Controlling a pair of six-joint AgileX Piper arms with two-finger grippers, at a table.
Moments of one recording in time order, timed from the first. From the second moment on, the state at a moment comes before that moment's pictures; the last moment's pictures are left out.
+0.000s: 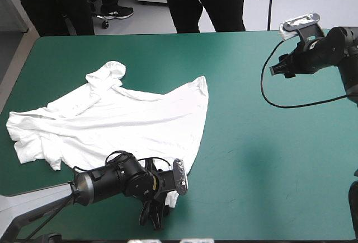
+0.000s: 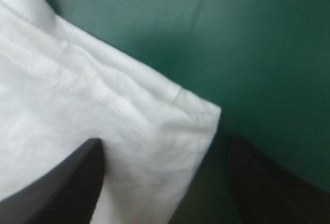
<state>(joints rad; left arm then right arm) -0.99 1.41 -0.76 -0.11 0.72 0.50 0.03 1.56 -1.70 0.07 1.12 -0.32</state>
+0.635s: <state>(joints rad) -0.98 1.47 -0.77 -0.20 0.63 0.53 0.24 1.70 -1.76 0.06 1.09 -0.39</state>
